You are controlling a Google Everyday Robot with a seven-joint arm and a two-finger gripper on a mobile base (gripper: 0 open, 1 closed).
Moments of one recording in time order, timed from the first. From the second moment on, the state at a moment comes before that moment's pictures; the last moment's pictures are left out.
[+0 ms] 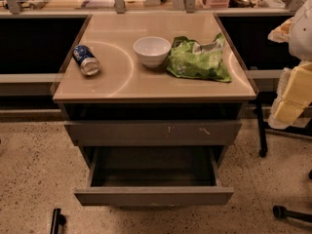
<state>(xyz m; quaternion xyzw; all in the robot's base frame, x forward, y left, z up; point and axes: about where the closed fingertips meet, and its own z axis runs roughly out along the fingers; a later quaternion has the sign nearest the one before) 0.439 -0.215 0.983 -0.60 0.78 -0.04 0.17</state>
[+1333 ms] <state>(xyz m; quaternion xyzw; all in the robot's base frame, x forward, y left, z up) 0.407 -0.236 0.846 -0.50 0.83 0.05 0.26</state>
